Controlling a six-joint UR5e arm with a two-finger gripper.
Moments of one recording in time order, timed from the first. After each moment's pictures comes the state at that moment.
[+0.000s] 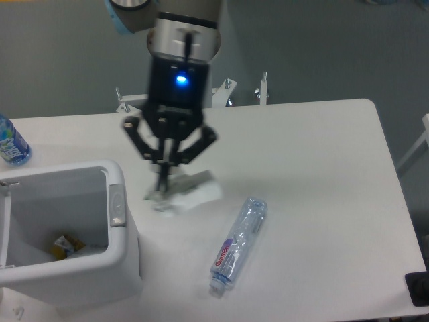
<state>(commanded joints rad) 2.19 -1.73 -1.43 -0.86 1.15 0.06</state>
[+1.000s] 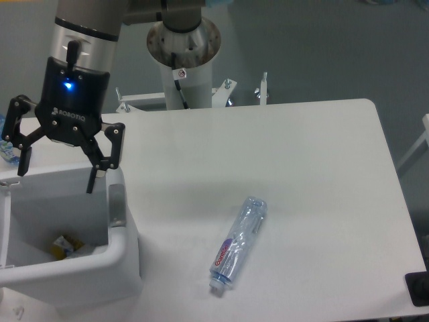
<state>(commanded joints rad) 2.22 -1.73 -1.45 -0.85 1.20 0.07</state>
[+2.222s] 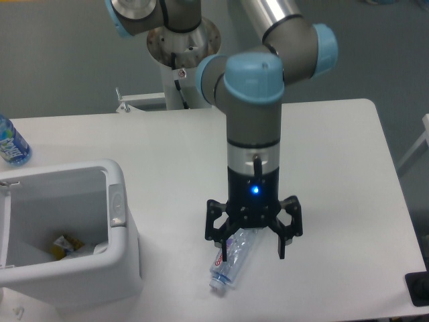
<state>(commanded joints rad) 2.41 -2.02 -1.46 -0.76 1.39 0.61</state>
